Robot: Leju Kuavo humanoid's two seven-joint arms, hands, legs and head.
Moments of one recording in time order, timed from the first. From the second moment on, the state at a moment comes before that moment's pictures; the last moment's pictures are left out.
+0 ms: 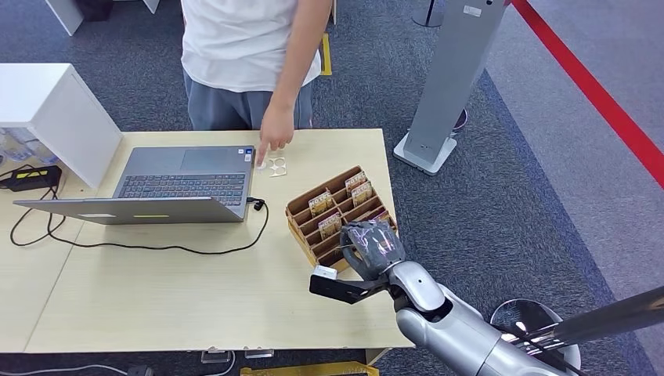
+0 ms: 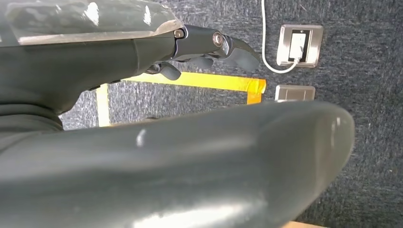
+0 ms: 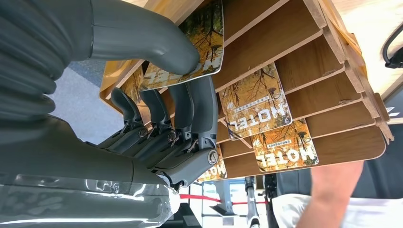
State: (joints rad) left arm -0.06 0.07 -0.44 -0.20 0.71 0.07 -0.34; right arm -0.49 -0.23 0.89 -1.21 0.89 -0.30 0.20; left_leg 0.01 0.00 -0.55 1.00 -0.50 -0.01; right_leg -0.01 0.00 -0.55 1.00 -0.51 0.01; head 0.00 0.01
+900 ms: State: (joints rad) left arm -0.06 0.09 -0.46 -0.20 0.81 0.06 -0.33; right arm -0.57 -0.36 0.74 -1.72 0.56 -0.27 0.11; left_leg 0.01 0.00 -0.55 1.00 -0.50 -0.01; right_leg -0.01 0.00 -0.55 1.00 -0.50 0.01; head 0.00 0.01
